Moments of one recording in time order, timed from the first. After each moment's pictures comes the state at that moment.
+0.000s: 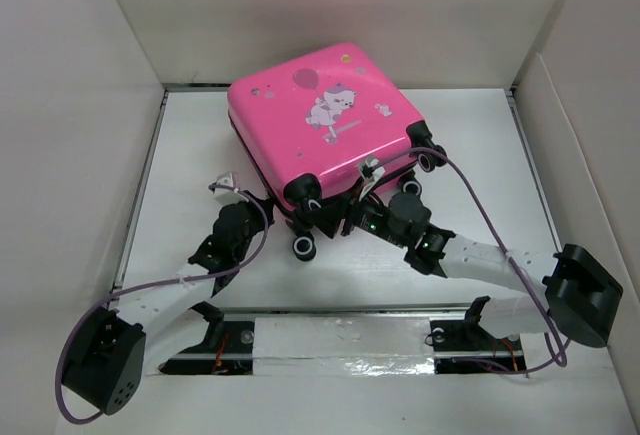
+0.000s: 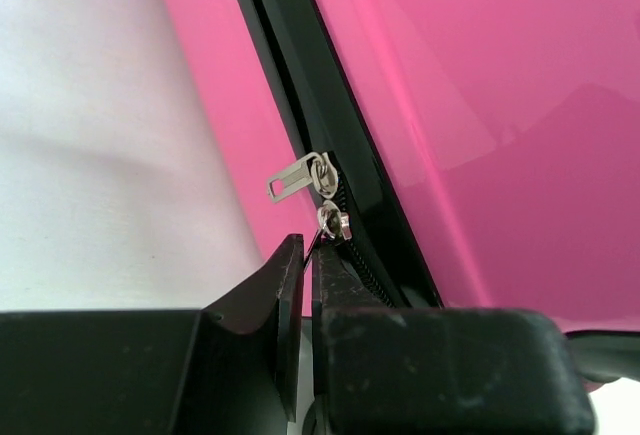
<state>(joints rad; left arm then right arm) -0.49 0.94 0.27 0.34 -0.31 -0.70 0.94 1.27 0.65 0.64 -0.13 0.55</state>
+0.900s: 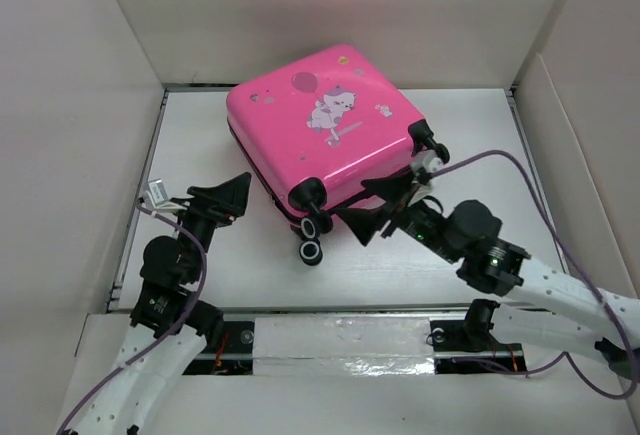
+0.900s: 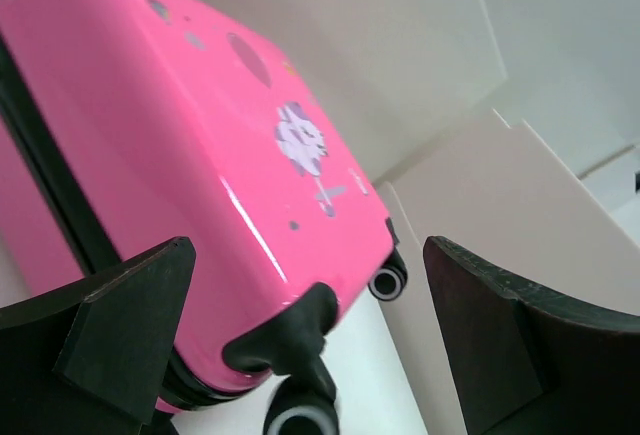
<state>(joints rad) -0.42 0.30 0.44 0.02 -0.21 -0.88 1.06 0.88 0.79 0.21 0.11 0.30</state>
